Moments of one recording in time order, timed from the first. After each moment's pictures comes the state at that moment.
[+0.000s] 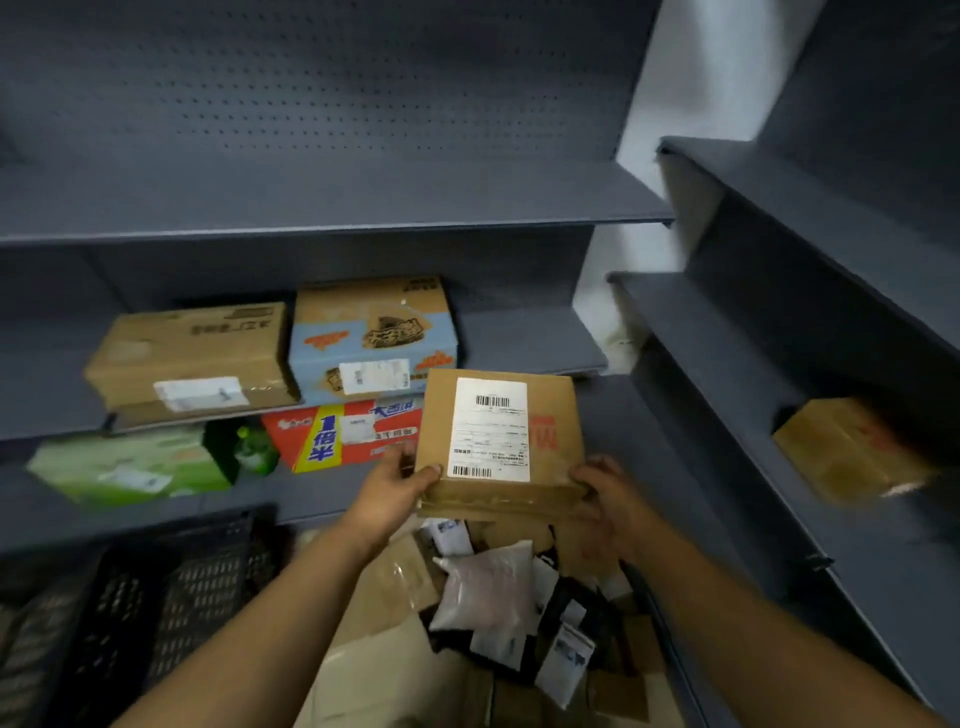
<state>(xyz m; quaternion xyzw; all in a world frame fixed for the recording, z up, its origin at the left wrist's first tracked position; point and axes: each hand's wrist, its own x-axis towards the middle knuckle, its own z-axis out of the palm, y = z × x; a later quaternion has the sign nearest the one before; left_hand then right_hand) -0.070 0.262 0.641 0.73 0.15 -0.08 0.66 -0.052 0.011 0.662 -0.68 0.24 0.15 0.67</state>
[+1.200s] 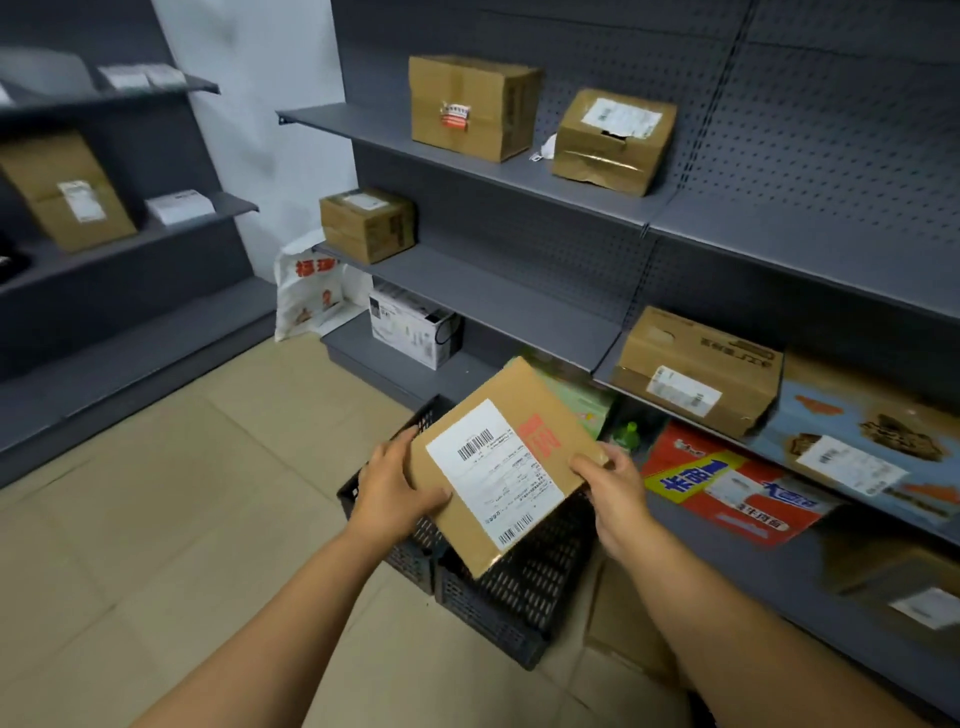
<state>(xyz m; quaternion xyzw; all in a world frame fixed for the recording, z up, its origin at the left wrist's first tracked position) -0.528 0.754 0.648 0.77 0.43 0.20 0.43 -0.329 0.607 0.654 -0.65 -0.05 0.29 0.70</state>
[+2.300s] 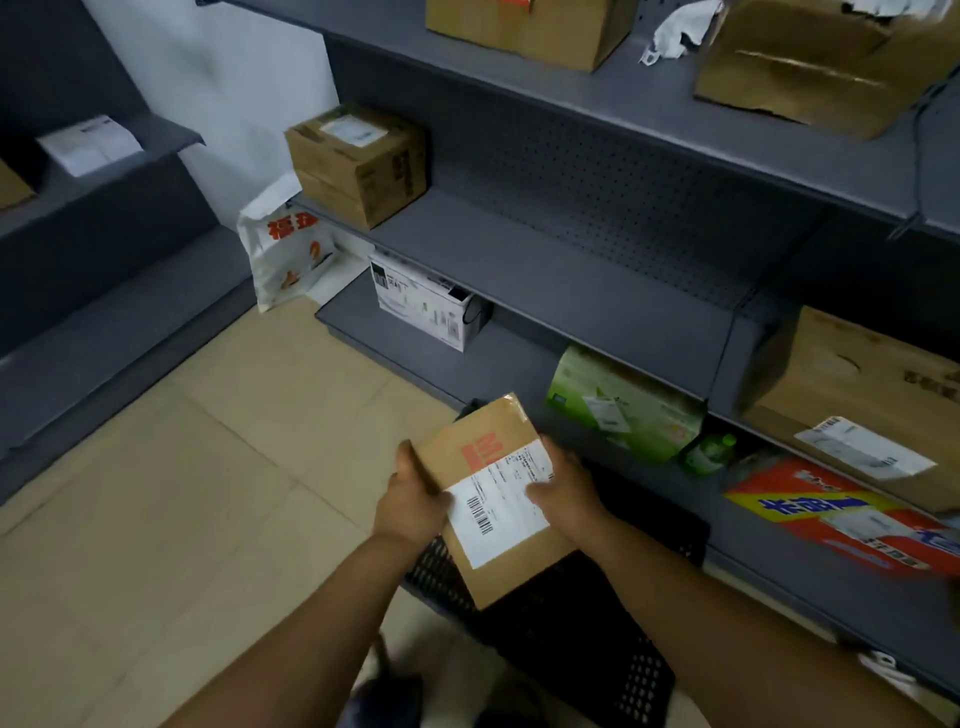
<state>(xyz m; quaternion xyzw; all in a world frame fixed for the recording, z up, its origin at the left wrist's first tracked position) -0.390 1.092 0.526 0.72 0.53 0.02 0.45 -0.229 0.978 0.535 -0.86 -0.25 0.35 0.28</state>
